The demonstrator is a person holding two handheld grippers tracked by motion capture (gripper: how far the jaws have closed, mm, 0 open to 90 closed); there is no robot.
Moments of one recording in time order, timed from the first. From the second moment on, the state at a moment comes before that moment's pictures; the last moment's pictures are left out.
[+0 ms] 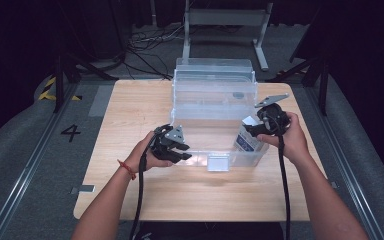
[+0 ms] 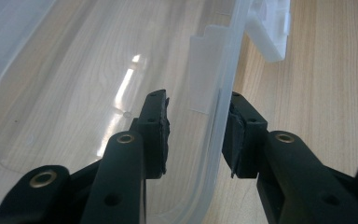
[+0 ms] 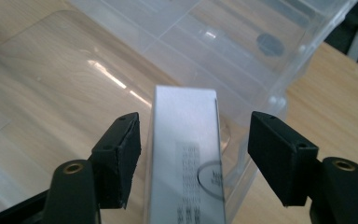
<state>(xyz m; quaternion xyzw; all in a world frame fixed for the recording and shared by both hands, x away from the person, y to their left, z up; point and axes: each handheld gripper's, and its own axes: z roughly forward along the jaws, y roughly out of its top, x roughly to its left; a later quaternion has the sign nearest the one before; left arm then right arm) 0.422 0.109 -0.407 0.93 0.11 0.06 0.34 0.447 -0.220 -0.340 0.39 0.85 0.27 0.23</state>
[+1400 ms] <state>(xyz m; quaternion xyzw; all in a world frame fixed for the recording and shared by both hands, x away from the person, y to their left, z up) 0.406 0.130 -0.386 0.92 0.13 0.08 0.36 0.405 -0.269 -0.364 0.34 0.86 0.33 0.20</state>
